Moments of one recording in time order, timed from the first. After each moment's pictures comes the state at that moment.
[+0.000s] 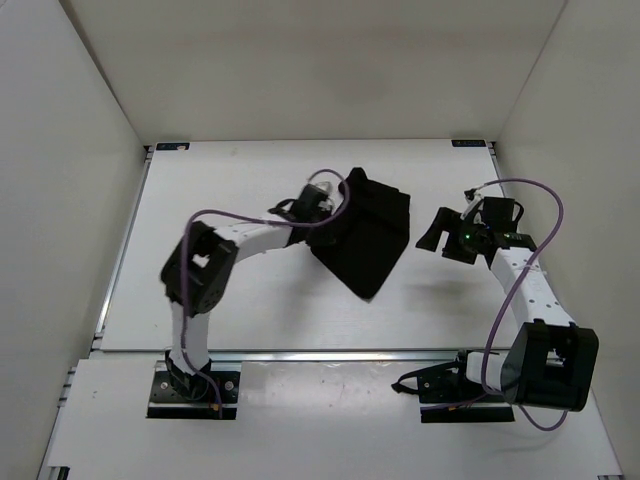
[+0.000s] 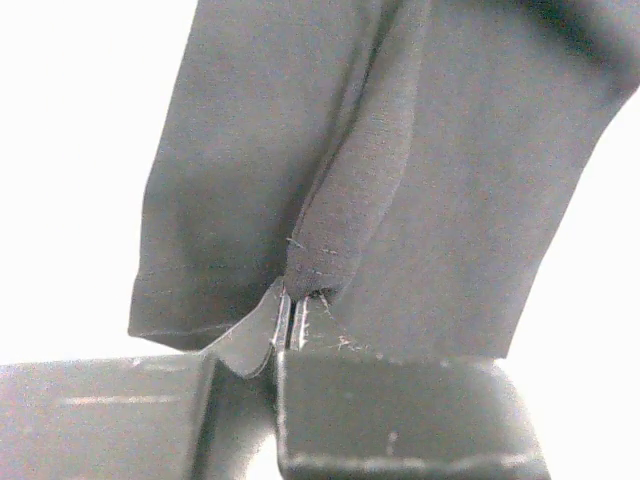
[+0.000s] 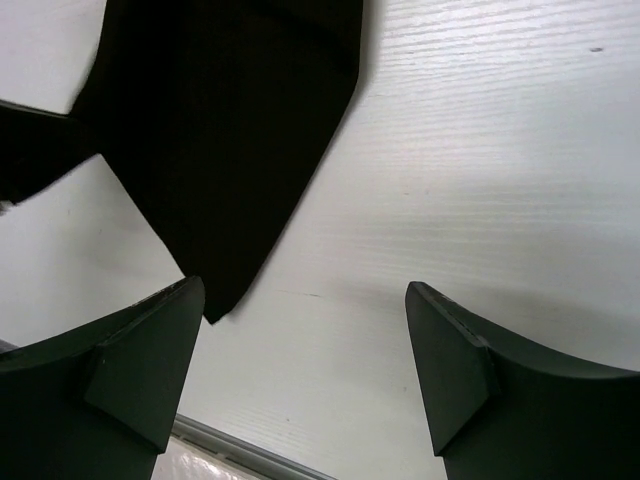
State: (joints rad) left arm -0.70 2.04 1.41 -0.24 0.01 -0.54; right arm -0.12 1.22 0.84 -0.51 -0.45 0.24
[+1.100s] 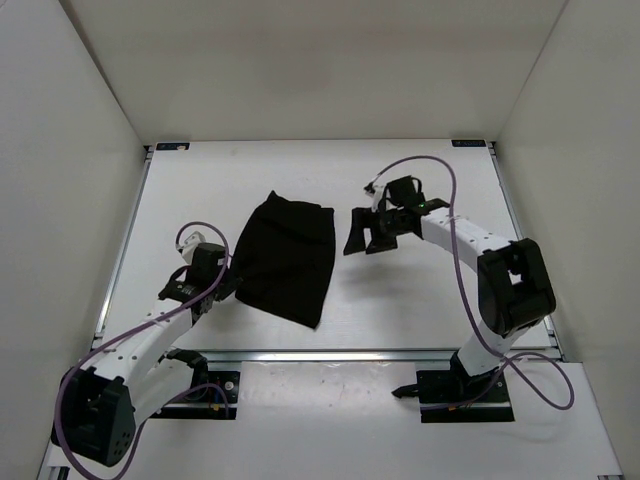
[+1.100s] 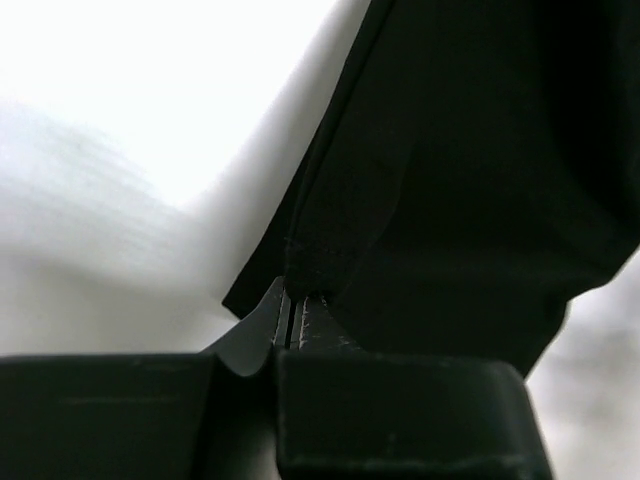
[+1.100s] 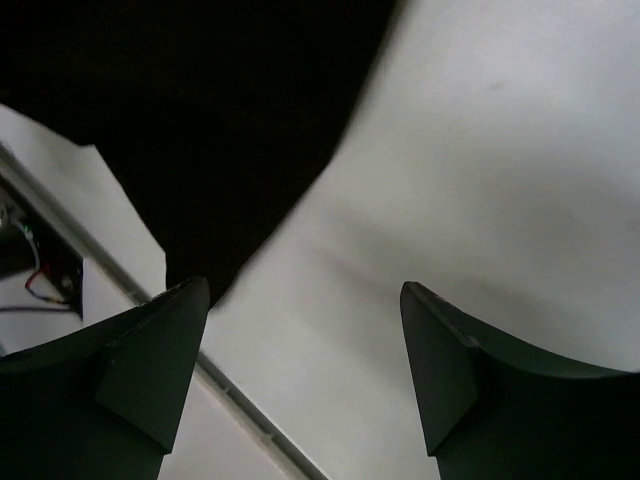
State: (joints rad) left arm -0.32 0.95 0.48 -0.36 -0.21 -0.91; right arm 0.36 1.67 1.15 -0.45 -0.54 0.25
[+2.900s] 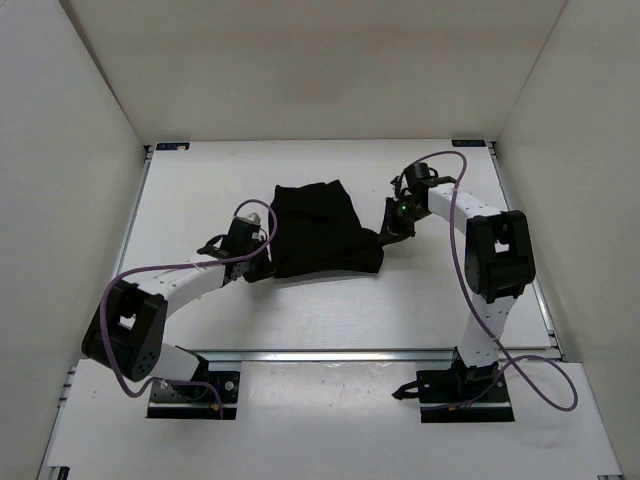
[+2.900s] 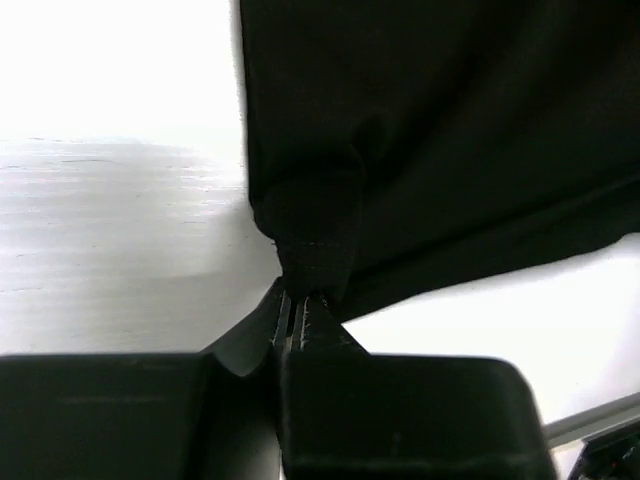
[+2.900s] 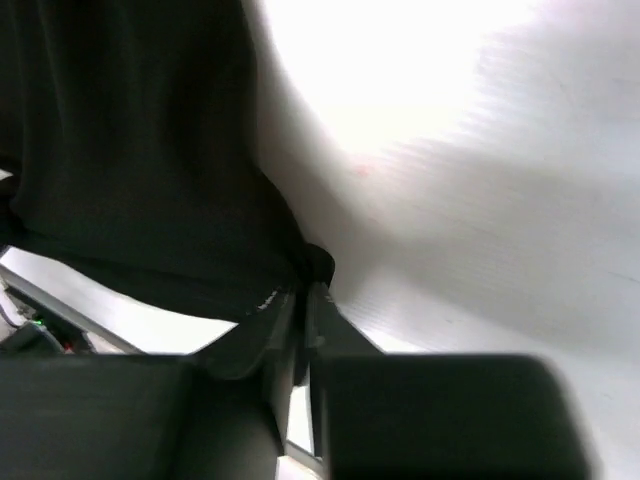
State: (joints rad) left arm -0.43 1.40 0.71 -0.25 0.04 -0.66; right arm 0.20 1.94 1.39 -0.69 -0.44 0.29
